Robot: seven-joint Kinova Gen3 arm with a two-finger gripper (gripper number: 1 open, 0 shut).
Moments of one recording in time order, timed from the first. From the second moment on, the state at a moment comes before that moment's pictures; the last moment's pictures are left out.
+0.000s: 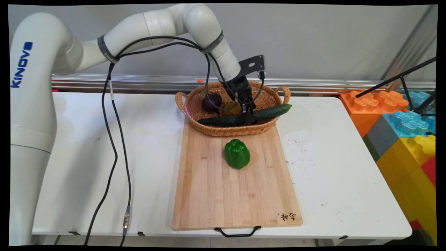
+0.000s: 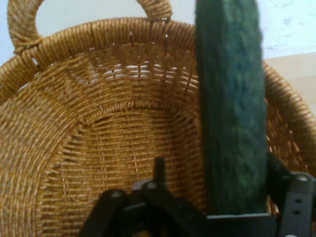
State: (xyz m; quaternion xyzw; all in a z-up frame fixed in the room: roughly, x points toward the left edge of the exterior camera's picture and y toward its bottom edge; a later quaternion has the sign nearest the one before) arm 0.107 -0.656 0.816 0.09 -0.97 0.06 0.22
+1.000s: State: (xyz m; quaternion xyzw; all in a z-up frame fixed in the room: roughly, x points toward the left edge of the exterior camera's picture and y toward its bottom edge) arm 0.113 -0.631 0.880 0.16 -0.94 0.10 0.29
